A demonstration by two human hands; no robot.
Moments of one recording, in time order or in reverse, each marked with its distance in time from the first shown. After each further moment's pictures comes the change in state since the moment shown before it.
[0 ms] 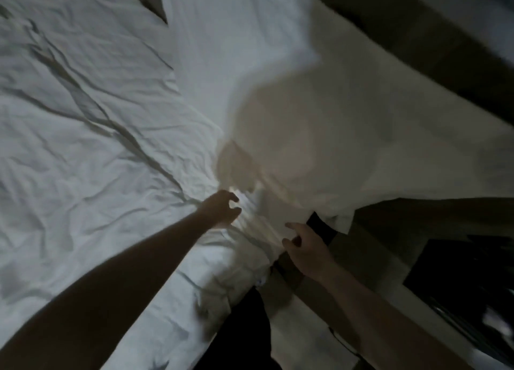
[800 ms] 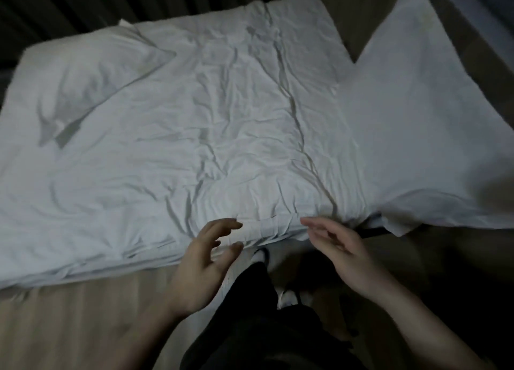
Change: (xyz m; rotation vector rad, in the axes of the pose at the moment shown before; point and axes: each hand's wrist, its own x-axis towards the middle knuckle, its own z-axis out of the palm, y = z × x) left_hand -0.626 0.073 0.123 -0.822 0.830 -0.166; right_hand -0.353 -0.016 0.032 -0.012 -0.421 -0.631
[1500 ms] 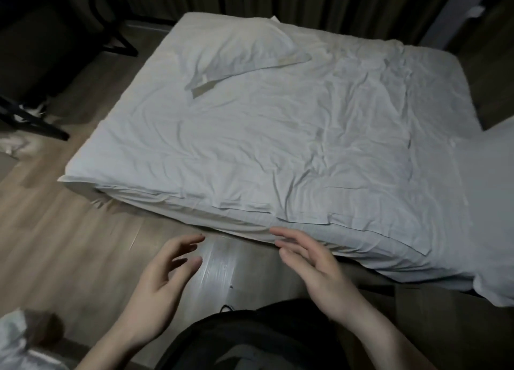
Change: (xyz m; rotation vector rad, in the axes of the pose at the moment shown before) left_hand -0.276 -0.186 -0.224 -0.266 0.452 -0.188; right_hand -0.073 -0.079 0.361 -0.061 -0.423 -0.159
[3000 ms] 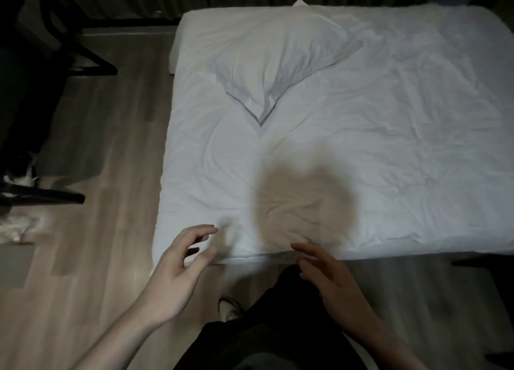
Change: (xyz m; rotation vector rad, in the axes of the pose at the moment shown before) left_hand 0.402 -0.116 -0.535 0.131 -0.339 0.042; right_hand 0.408 -0.118 0.441 0.119 0.372 0.211
